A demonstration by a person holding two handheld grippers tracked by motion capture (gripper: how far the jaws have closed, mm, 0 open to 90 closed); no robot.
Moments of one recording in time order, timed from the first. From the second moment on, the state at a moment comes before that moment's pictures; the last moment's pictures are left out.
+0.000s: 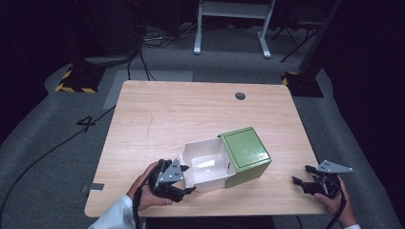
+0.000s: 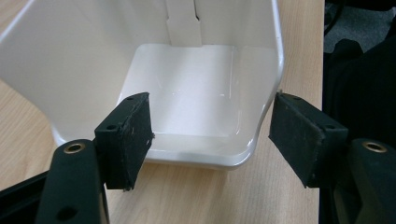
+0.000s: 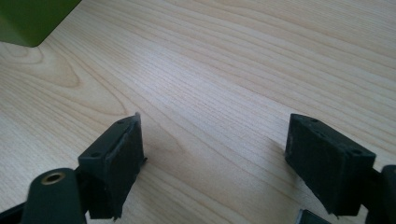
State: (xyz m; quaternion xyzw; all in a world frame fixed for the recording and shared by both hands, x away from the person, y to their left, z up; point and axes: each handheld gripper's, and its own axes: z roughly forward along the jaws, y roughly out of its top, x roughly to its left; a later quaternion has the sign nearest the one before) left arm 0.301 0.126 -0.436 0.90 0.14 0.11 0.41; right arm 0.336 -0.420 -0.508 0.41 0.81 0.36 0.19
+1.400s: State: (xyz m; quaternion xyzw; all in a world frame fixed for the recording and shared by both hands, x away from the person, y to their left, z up) left arm 0.324 0.203 -0.448 0.87 0.25 0.22 0.36; right arm 0.336 -0.420 -0.508 0.41 0.81 0.36 0.19
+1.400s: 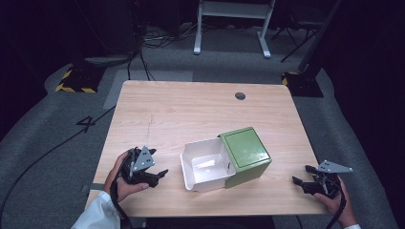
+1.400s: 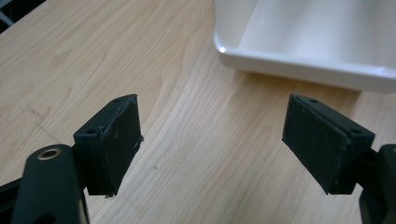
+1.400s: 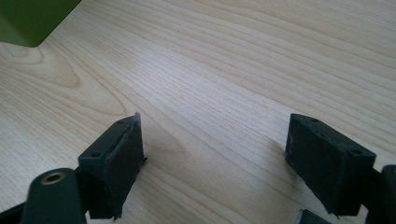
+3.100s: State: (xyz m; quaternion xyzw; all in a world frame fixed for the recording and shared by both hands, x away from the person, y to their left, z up) left arm 0.335 0.280 -0.507 0.82 0.43 0.17 0.34; right arm 0.335 -0.420 -0.508 0.41 0.81 0.36 0.19
